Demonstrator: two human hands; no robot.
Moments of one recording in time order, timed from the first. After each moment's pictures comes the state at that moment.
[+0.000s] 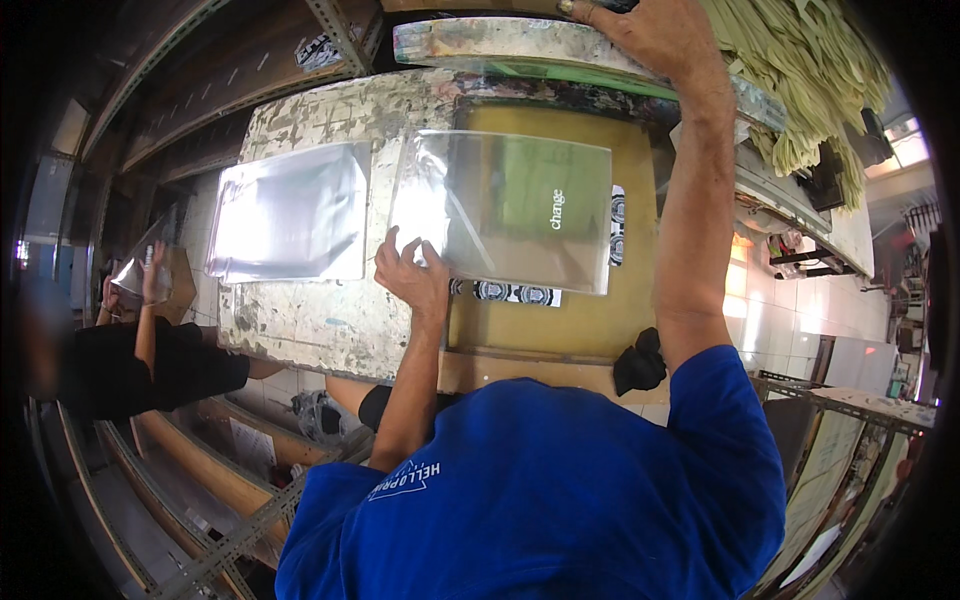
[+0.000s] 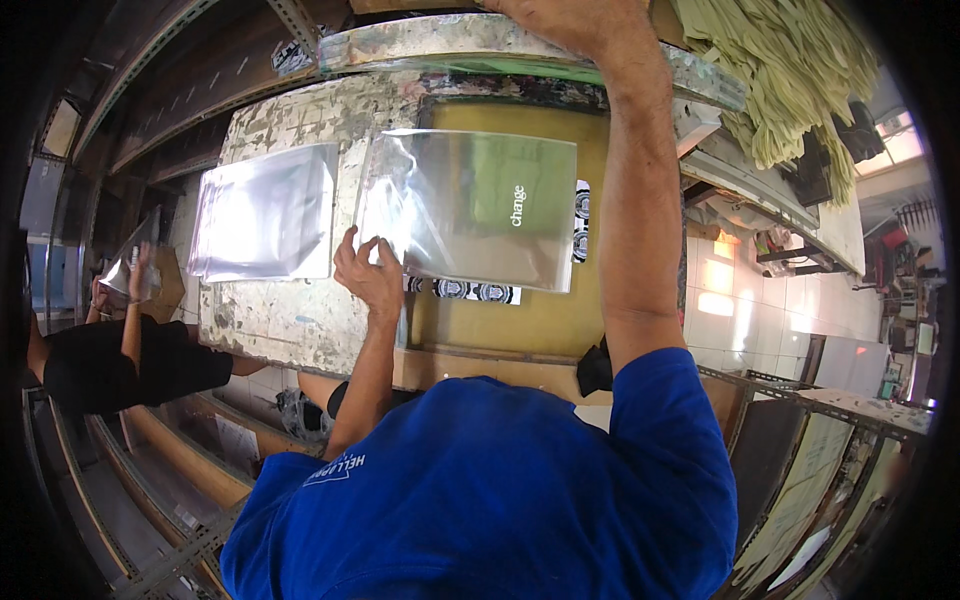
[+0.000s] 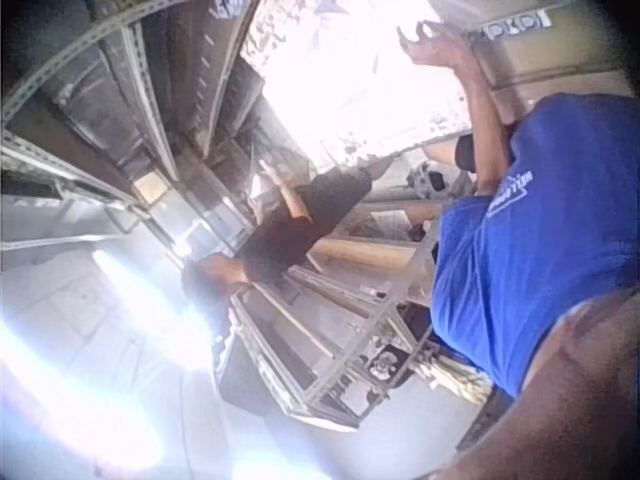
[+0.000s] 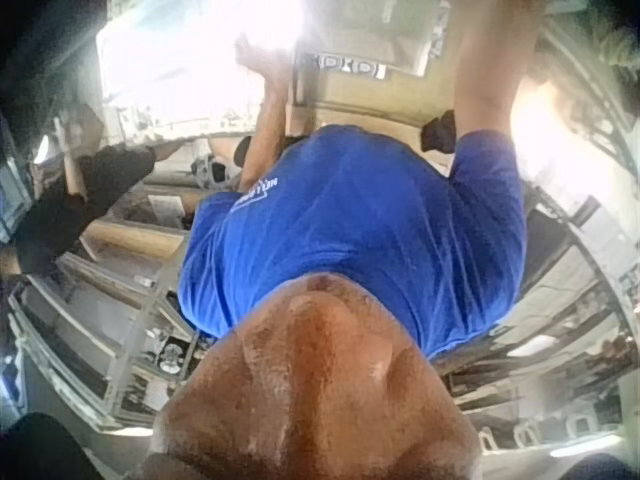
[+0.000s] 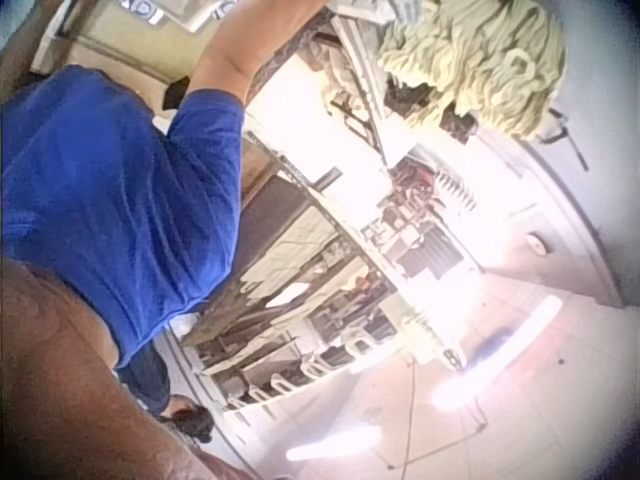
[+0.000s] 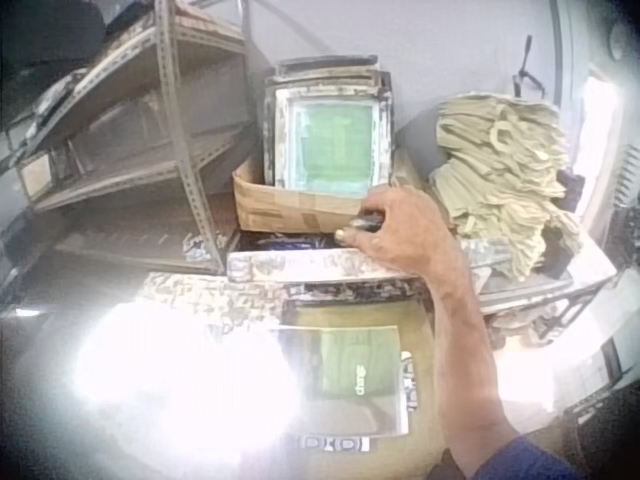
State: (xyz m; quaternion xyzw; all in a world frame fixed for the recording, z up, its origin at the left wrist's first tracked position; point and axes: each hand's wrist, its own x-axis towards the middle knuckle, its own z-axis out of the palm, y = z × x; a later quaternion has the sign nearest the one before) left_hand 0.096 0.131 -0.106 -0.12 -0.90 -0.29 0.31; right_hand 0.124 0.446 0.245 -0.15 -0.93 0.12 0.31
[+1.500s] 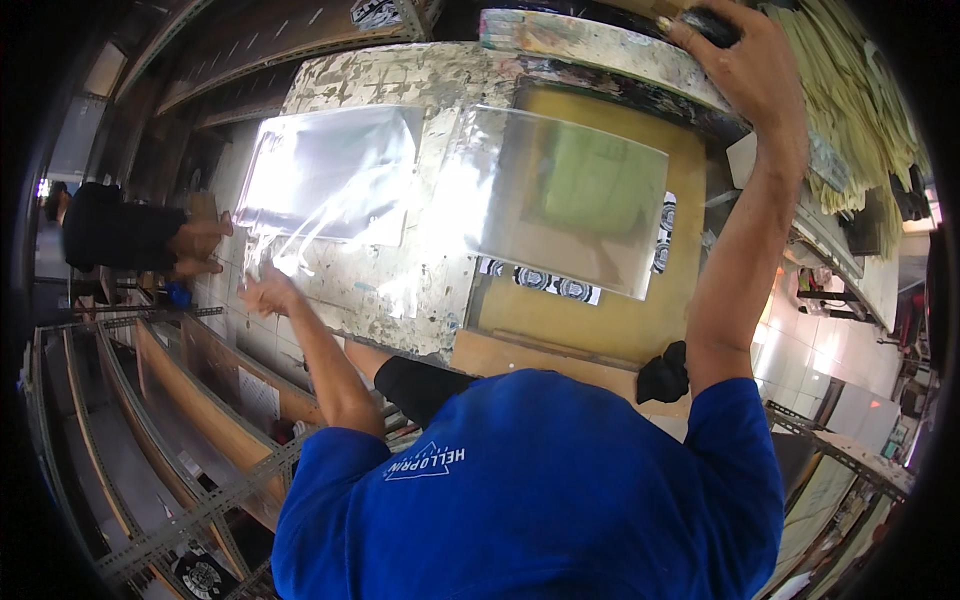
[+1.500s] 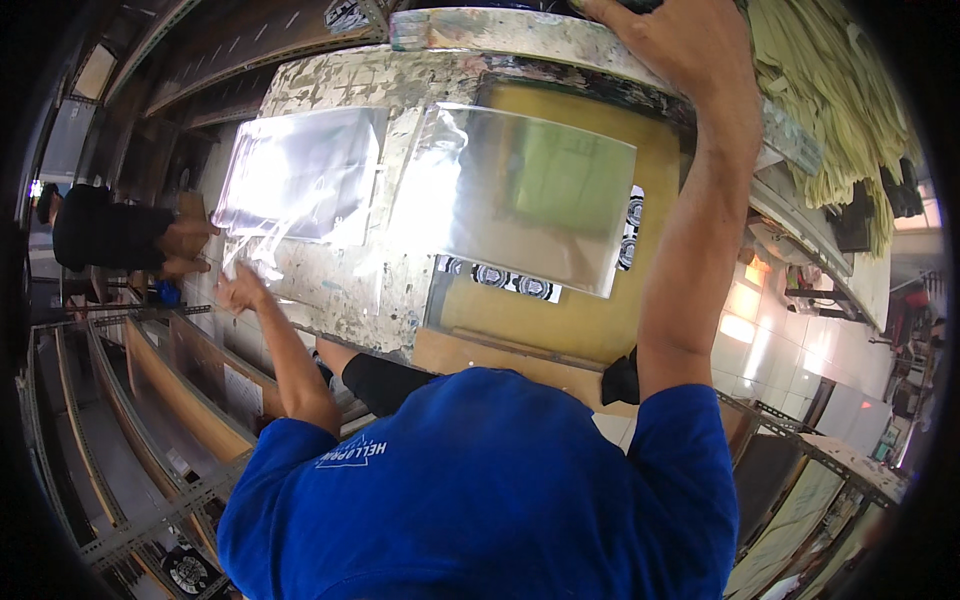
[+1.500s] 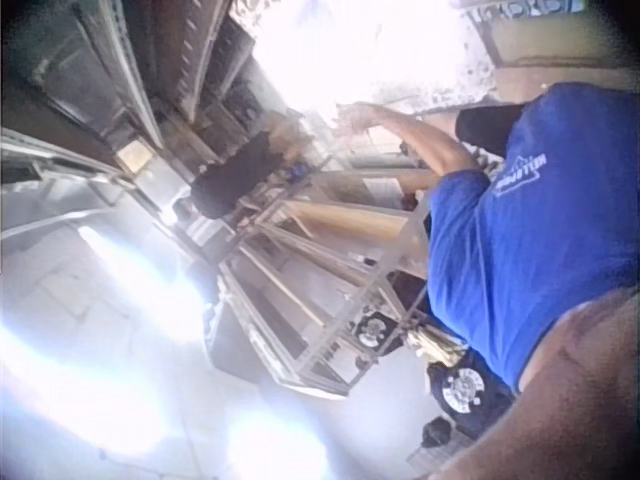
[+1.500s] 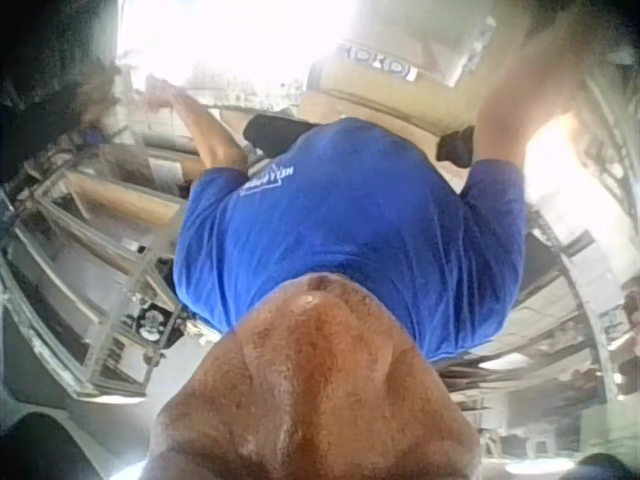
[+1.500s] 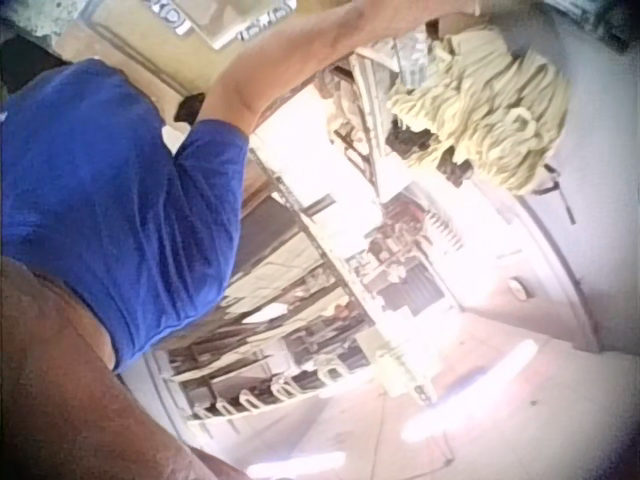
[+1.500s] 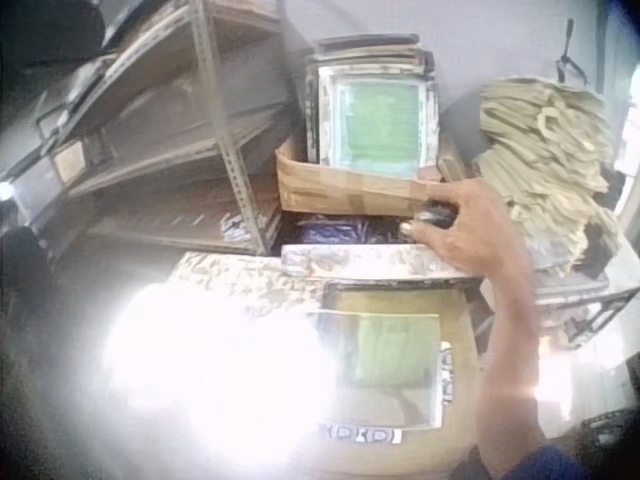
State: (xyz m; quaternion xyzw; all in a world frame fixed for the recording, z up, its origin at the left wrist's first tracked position) left_hand -0.059 -0.225 -0.111 0.34 -0.86 -0.09 0.36; right_hand 0.137 0.414 0.239 -0.12 -0.93 0.13 0.33
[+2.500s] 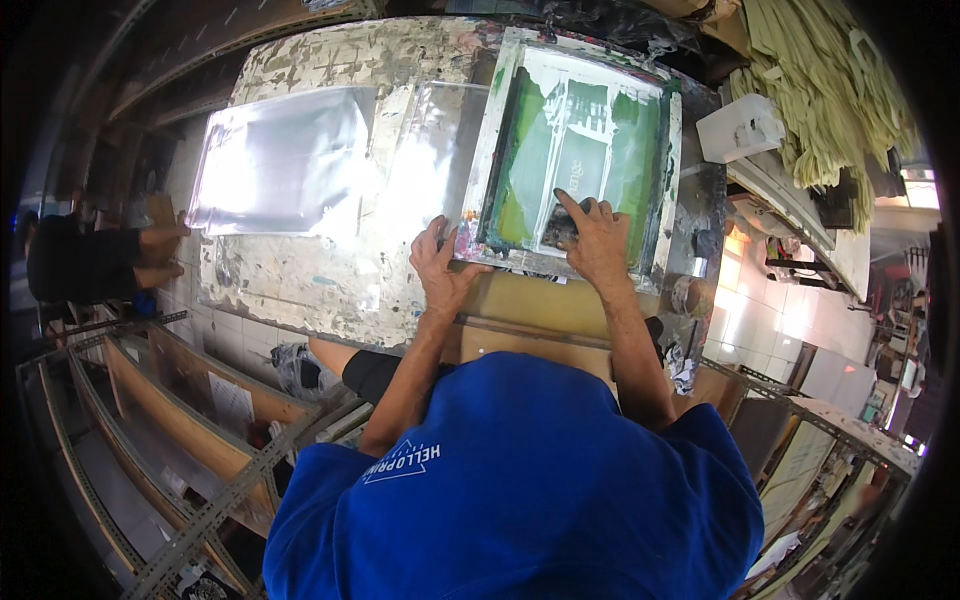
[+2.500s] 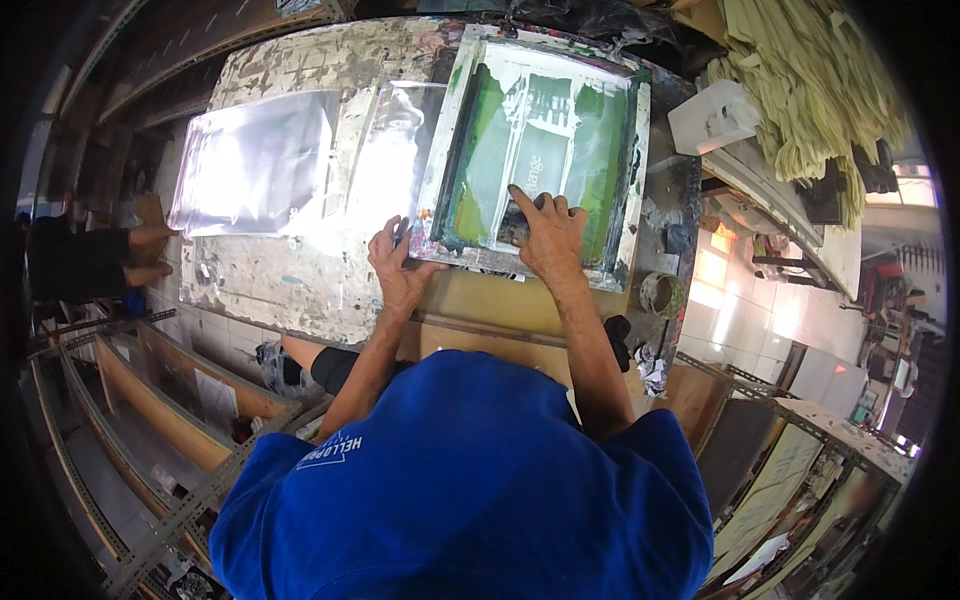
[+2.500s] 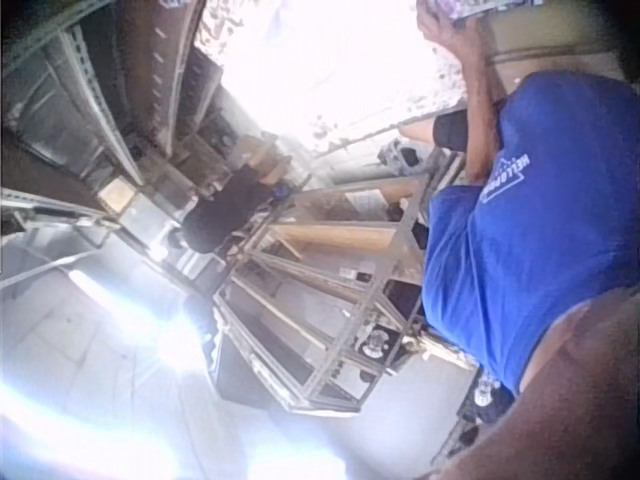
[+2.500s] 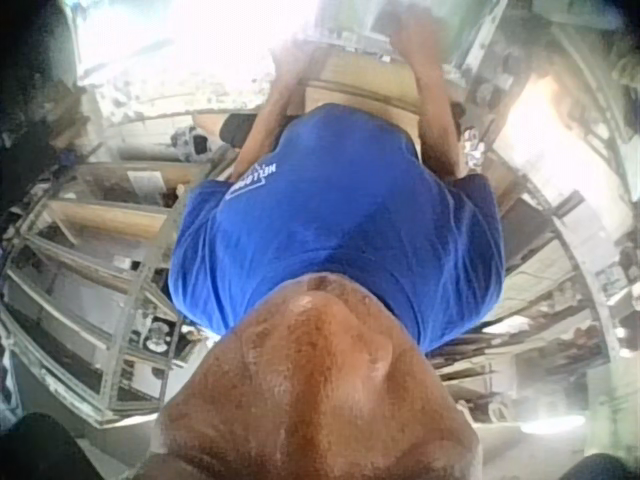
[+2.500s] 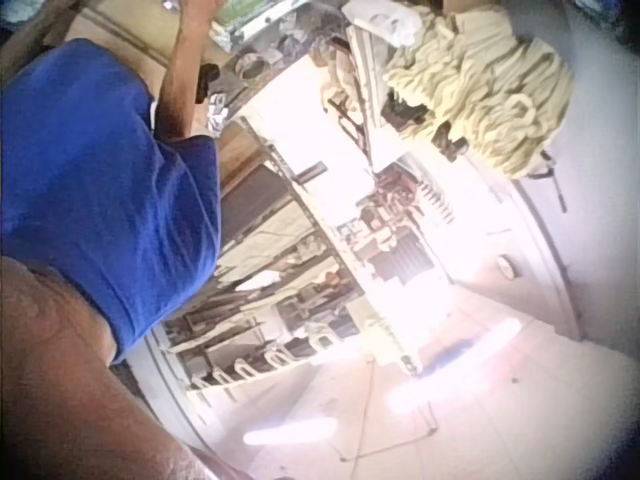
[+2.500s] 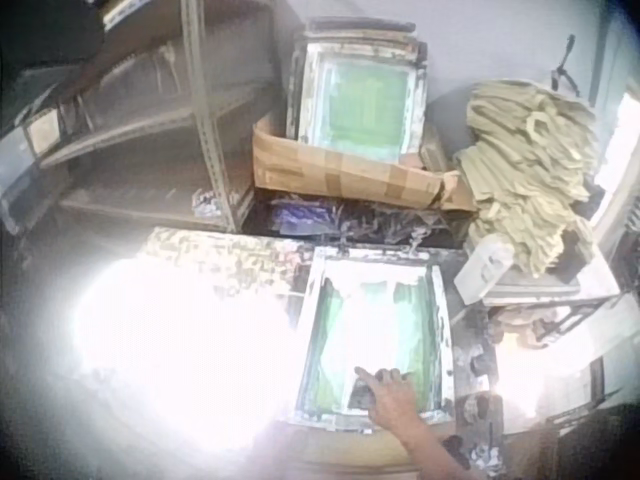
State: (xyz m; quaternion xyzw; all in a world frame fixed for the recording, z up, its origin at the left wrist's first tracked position) left_hand 0.150 0.106 -0.141 -0.26 -0.88 -0.40 0.07; right_hand 0.242 0.358 -0.053 -0.17 -0.98 0.13 0.01
